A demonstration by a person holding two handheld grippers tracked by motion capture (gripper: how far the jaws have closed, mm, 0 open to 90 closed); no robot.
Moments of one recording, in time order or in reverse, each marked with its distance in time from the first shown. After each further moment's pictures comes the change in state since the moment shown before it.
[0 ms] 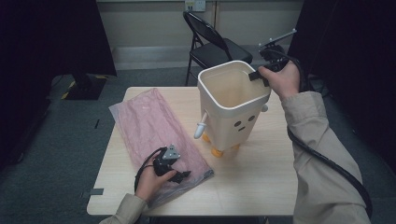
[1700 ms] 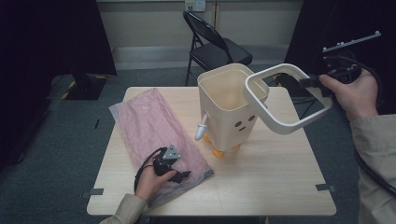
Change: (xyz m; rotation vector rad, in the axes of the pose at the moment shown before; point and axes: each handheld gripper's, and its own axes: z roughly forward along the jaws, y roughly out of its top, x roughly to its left) left arm 0.000 0.000 0.000 -0.003 0.002 0.000; right arm -0.058 -0.068 -0.118 -0.045 -0.052 -0.008
